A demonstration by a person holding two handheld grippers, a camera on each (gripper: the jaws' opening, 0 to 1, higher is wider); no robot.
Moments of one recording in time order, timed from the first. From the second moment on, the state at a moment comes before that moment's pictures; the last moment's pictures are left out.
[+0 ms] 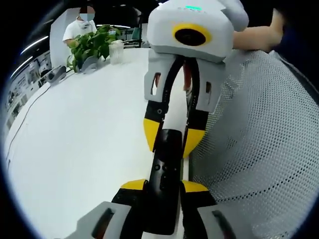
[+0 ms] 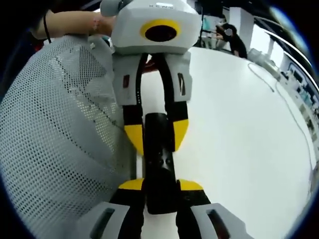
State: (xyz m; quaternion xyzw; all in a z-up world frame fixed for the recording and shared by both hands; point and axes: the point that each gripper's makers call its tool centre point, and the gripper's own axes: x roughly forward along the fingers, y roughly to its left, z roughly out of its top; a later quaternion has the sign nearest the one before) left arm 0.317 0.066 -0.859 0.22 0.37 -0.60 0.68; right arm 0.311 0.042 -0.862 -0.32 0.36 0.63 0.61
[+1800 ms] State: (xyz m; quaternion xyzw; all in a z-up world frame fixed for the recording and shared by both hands) left arm 0.332 0.146 -0.680 -0.01 0.15 -0.34 0.93; right arm 0.313 0.043 -0.867 -0.33 0.36 0.63 0.61
